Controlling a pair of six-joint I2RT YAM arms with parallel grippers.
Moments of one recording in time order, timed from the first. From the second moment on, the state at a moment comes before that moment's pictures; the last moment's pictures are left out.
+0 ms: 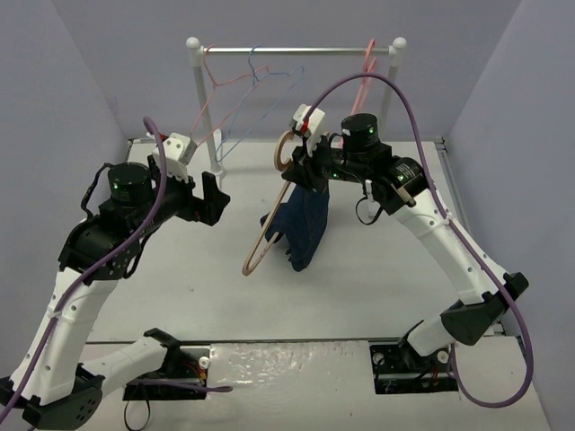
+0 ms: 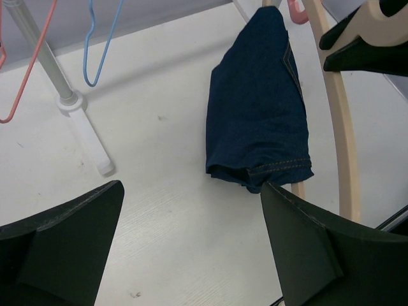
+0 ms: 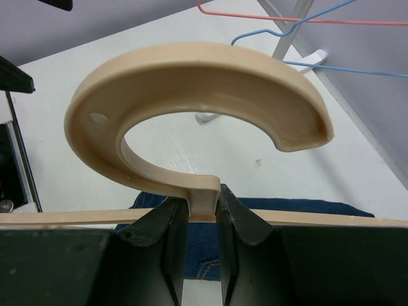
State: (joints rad) left arm -0.45 1.00 1.48 -0.81 0.11 -0.10; right arm 0.64 1.48 1.73 -0.60 -0.42 -0.21
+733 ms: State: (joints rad) left arm -0.60 1.24 1.53 -0.72 0.08 -0.01; right arm 0.63 1.71 1.93 -0.60 -0.42 -0.20
